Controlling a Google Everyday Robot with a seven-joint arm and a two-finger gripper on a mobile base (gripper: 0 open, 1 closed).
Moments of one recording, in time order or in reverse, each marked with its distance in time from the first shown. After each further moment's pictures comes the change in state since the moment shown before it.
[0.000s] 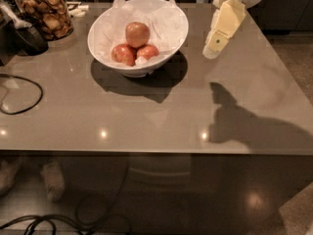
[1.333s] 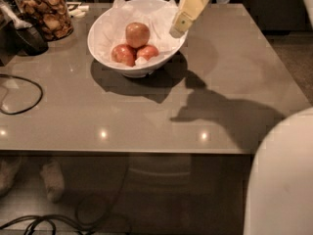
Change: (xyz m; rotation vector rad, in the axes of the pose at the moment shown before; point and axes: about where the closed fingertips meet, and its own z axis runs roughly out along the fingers) arm -0.082 -0.040 0.021 0.011 -0.172 -0.062
